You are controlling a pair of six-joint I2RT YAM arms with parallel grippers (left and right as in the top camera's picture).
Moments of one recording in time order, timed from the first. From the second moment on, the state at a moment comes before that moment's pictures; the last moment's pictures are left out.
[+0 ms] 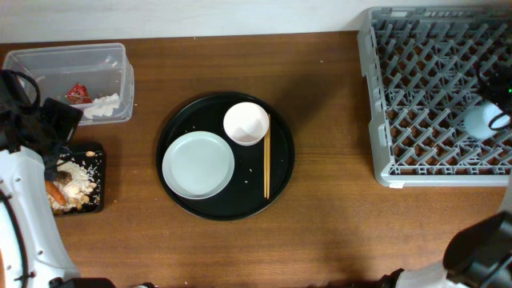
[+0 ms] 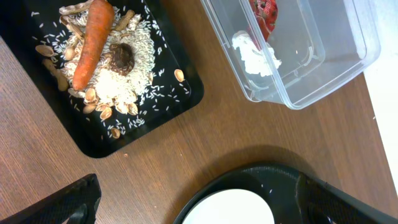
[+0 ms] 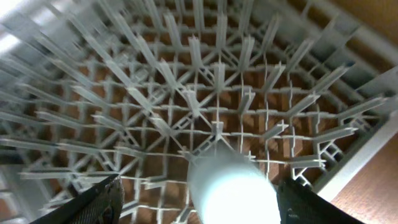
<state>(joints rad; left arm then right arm) 0.42 1.53 1.59 -1.16 -0.04 -0.76 -0.56 1.72 1.60 -0.72 0.07 0.19</state>
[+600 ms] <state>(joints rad) 0.42 1.53 1.59 -1.16 -0.04 -0.76 -0.53 1.61 1.60 -0.75 -0.20 0.23</state>
